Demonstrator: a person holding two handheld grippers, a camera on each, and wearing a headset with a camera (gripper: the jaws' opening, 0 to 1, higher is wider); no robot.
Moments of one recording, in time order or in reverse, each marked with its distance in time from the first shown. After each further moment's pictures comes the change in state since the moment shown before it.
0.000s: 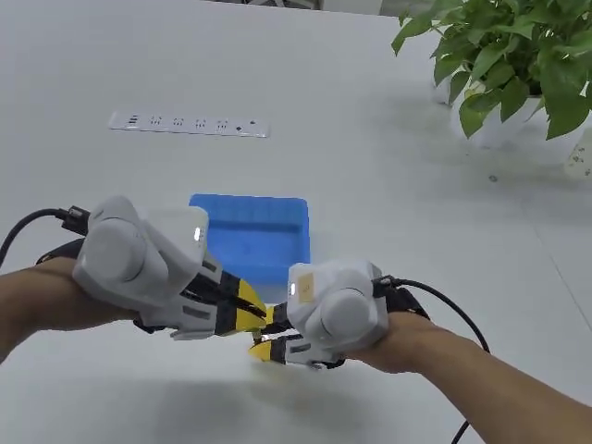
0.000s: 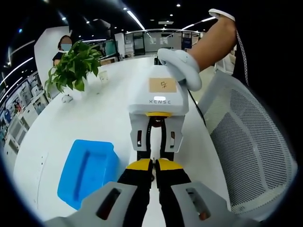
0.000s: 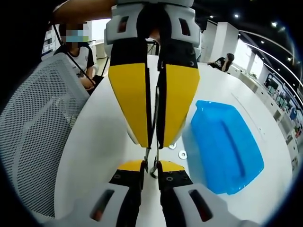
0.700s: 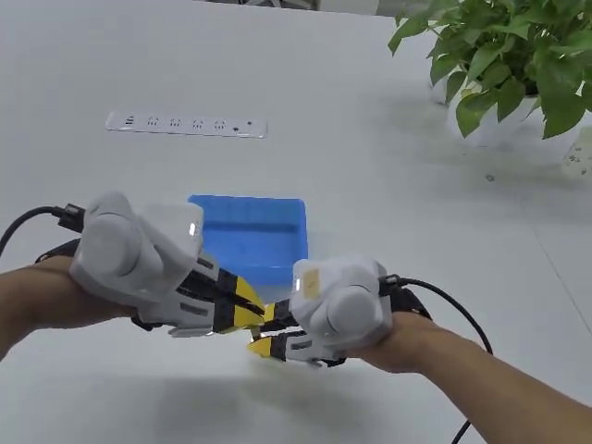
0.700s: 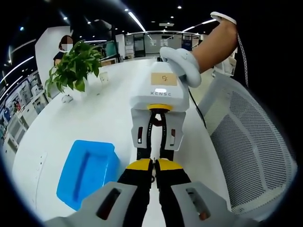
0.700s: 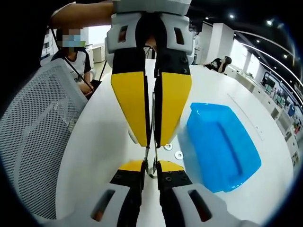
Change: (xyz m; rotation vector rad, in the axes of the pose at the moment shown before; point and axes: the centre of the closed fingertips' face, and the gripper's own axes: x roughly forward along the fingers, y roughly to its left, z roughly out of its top) left arm 0.000 0.002 0.001 -0.009 -0.018 -0.008; right arm -0.006 -0.005 0.004 0.029 -0.033 -0.023
